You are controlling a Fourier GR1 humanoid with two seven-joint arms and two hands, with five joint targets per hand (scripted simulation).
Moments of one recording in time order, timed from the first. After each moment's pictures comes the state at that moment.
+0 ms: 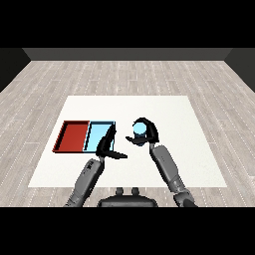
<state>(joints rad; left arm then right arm) -0.22 0.00 -0.30 -1.41 0.19 0.11 -0.13 -0.47 0.00 0.19 -1.30 -0.08 -0.18 -0.18</state>
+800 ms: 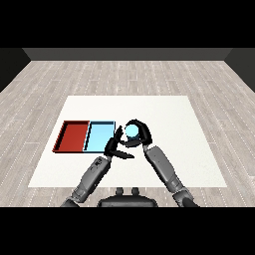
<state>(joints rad) -0.32 0.00 -0.42 -1.21 0.27 0.20 -0.22 -0.49 0.00 0.33 -1.31 -0.11 -0.26 -0.18</state>
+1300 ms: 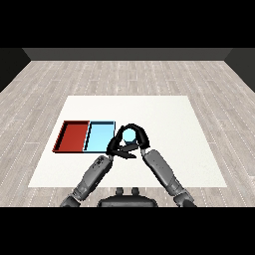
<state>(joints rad) -0.37 0.00 -0.45 -1.15 0.30 0.21 -0.26 -0.46 0.00 0.41 -1.35 -0.12 -0.29 -0.20</state>
